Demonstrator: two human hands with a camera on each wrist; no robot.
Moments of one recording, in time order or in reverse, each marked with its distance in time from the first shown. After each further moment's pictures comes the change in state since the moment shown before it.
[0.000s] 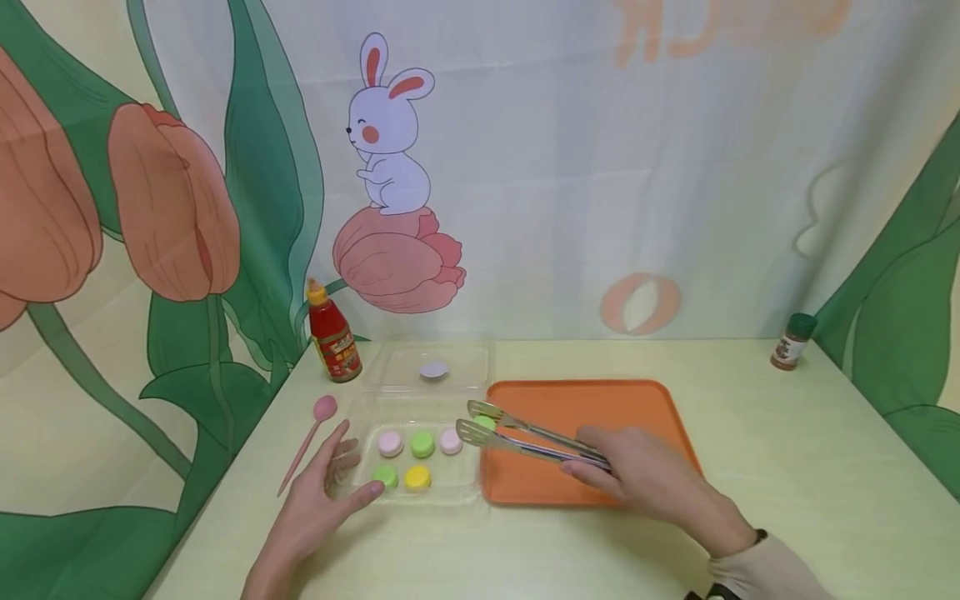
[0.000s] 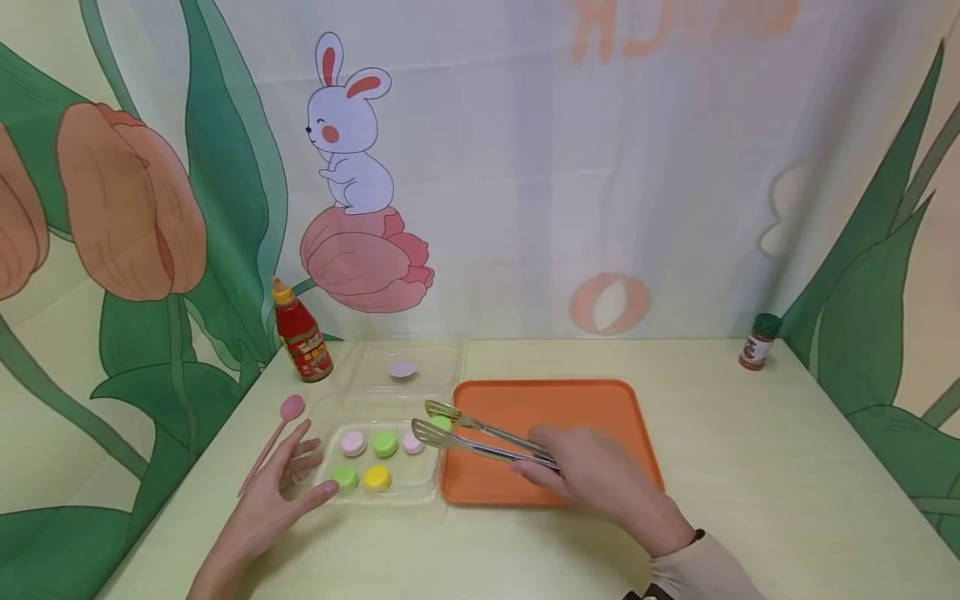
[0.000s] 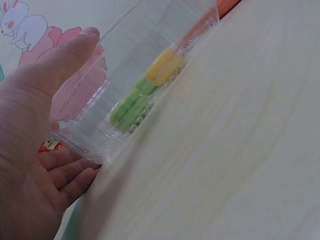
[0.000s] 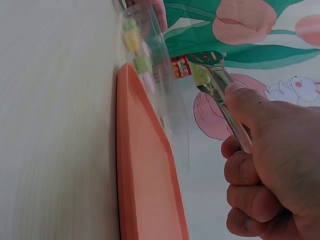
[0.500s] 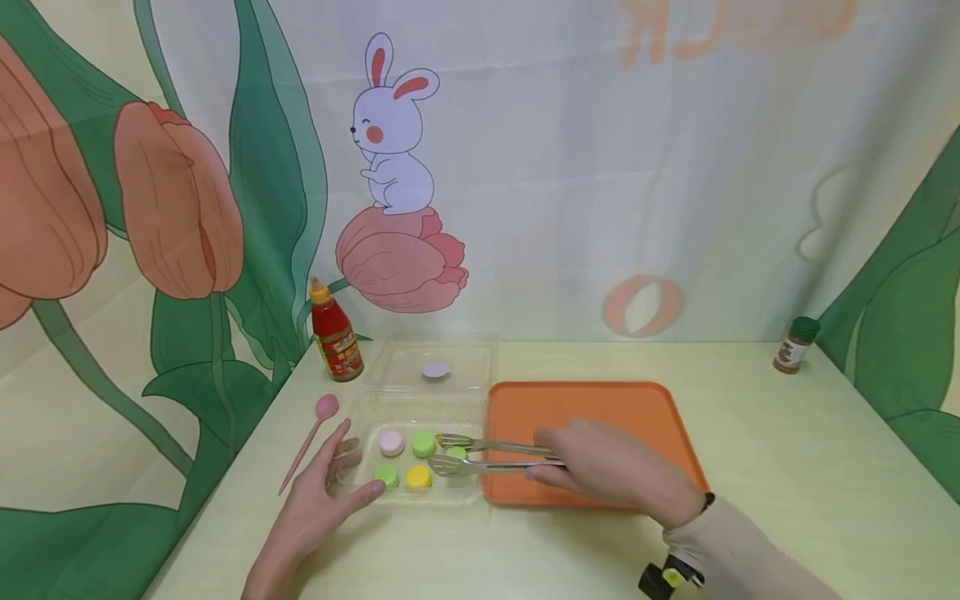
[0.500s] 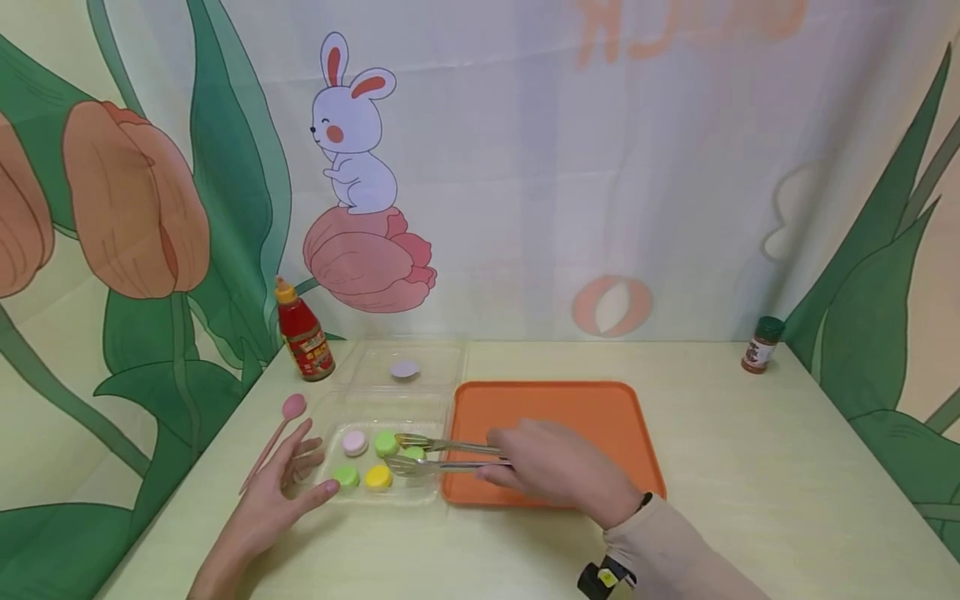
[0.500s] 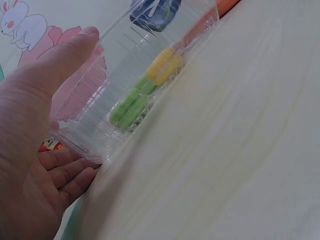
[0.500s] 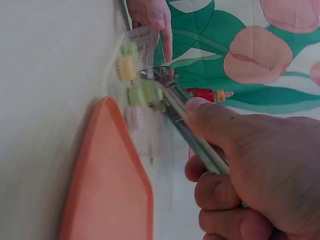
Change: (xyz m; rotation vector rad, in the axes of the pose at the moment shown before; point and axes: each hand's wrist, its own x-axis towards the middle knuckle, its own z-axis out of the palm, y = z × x) left_hand 0.001 0.001 -0.001 0.000 -0.006 -0.017; right_hand 0.044 -0.037 -0.002 -0.072 -0.251 -0.049
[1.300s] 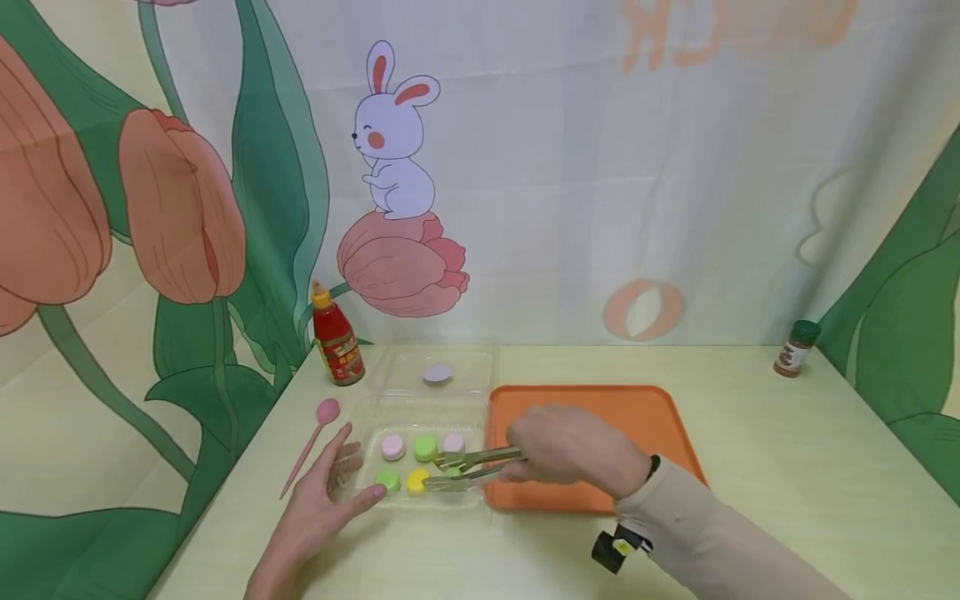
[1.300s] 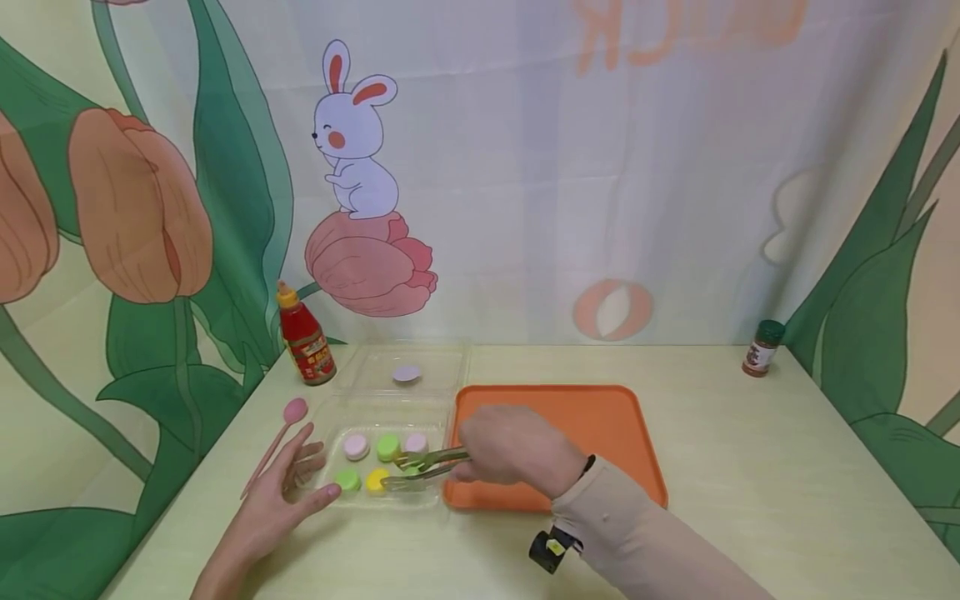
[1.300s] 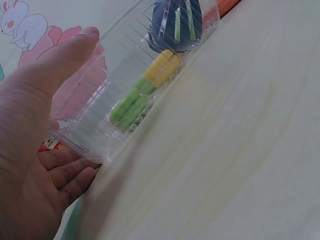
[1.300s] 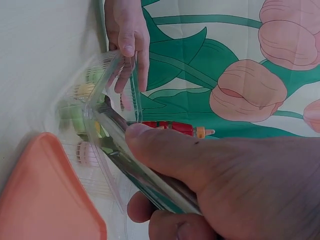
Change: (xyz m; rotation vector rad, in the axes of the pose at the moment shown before) left_hand 0.001 -0.003 0.000 0.006 0.015 0.021; right_hand 0.039 -0.051 -0.026 -0.137 -0.172 0.128
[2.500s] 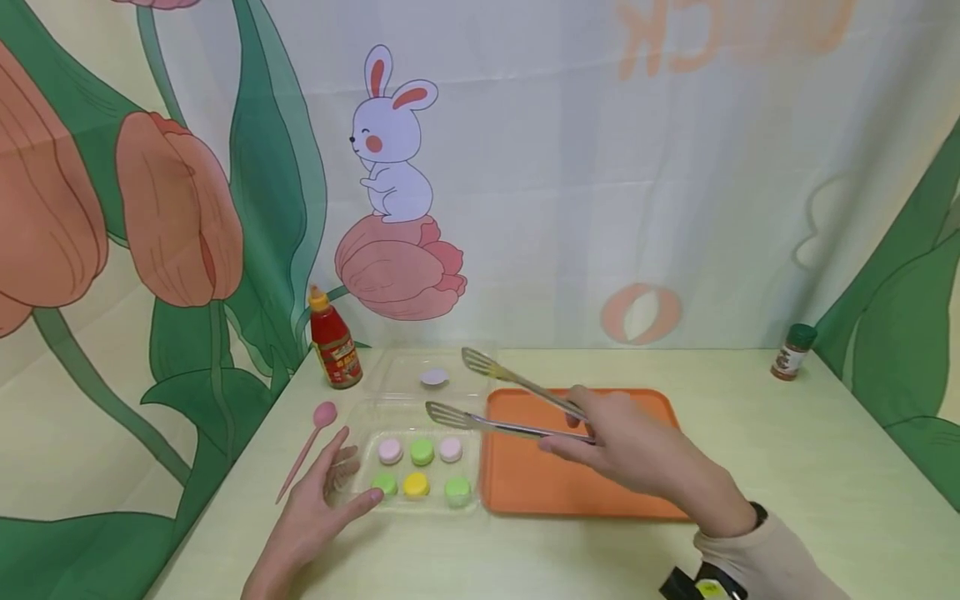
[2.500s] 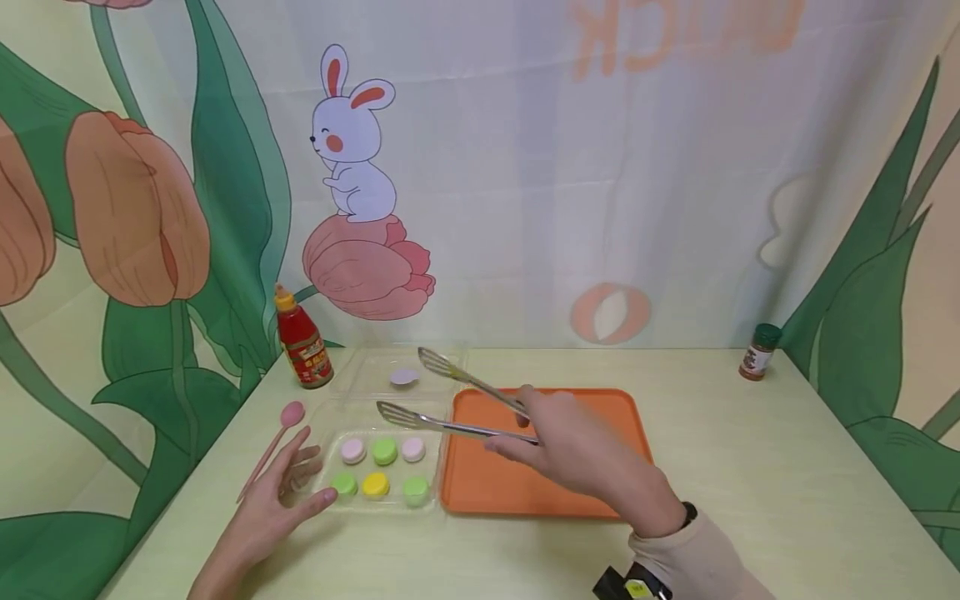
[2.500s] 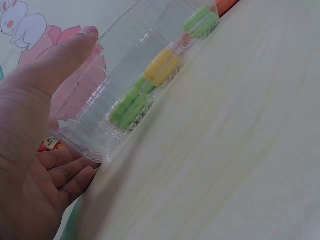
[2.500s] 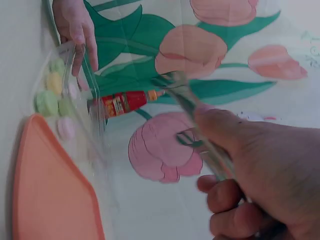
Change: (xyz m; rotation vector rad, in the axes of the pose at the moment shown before) left_hand -0.001 0.004 0.000 0.022 -0.007 -0.035; right_hand -0.058 0.049 -0.008 0.378 0.268 0.089
